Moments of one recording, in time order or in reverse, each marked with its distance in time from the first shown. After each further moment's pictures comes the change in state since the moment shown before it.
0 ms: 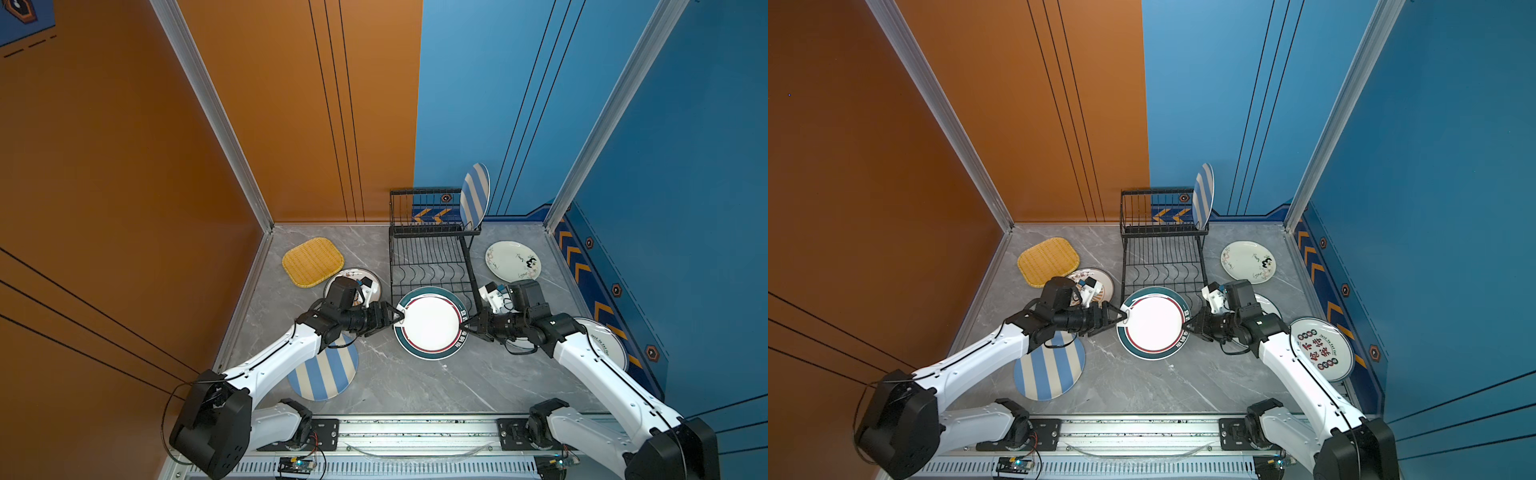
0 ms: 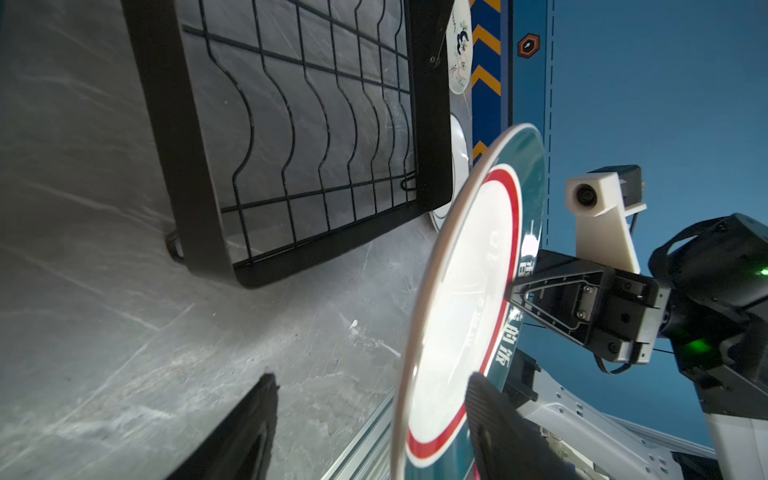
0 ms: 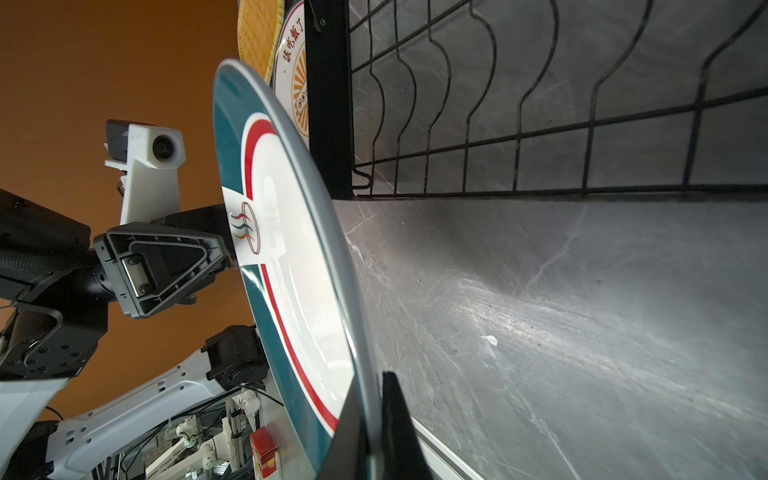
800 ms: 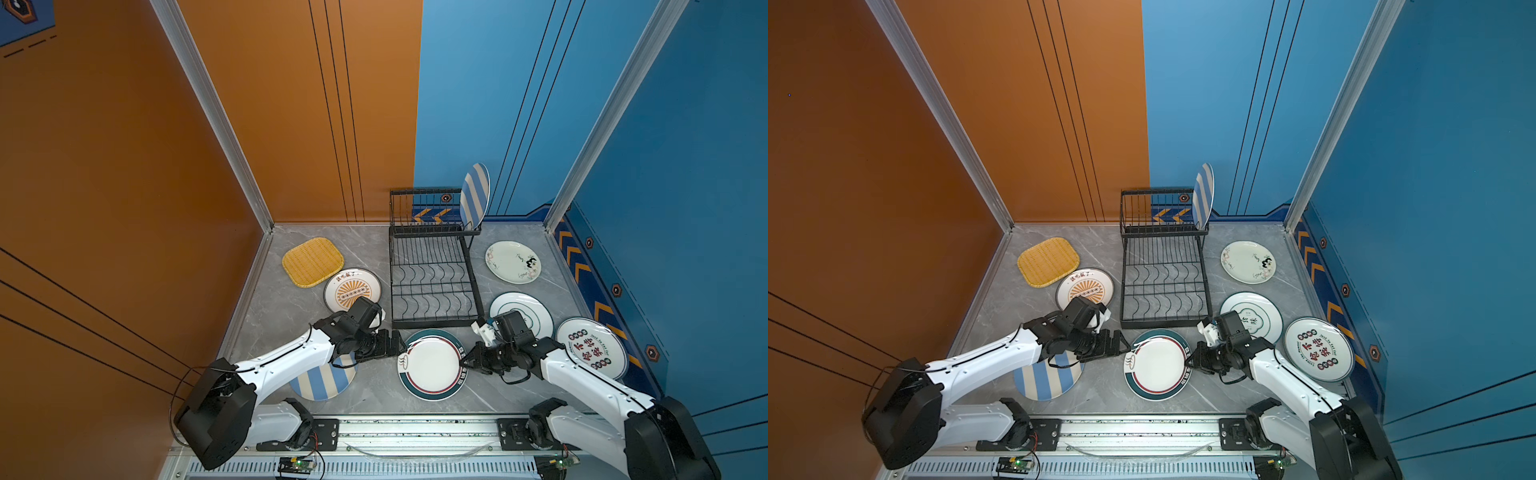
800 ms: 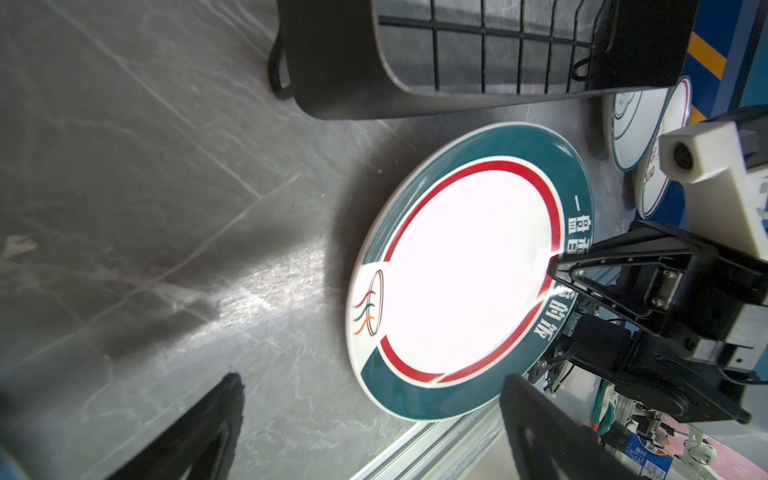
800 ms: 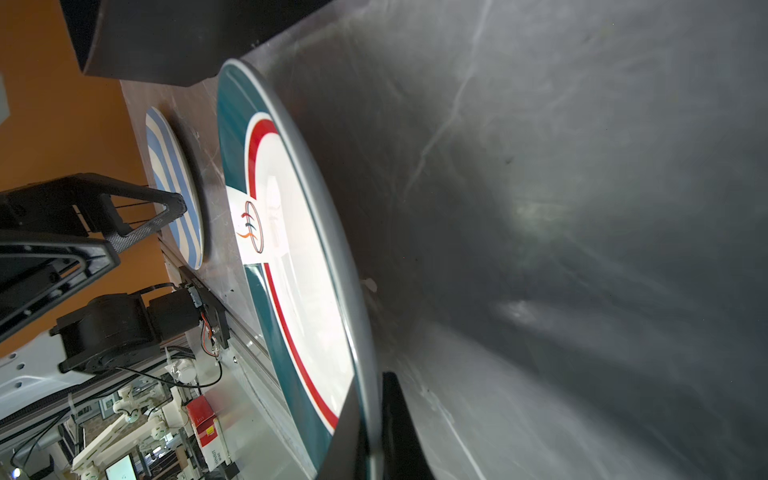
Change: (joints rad) left arm -0.193 0.022 -0.032 -0.279 -0.254 0.074; right arm 0.079 -0.017 -0.329 0.102 0.076 -0.070
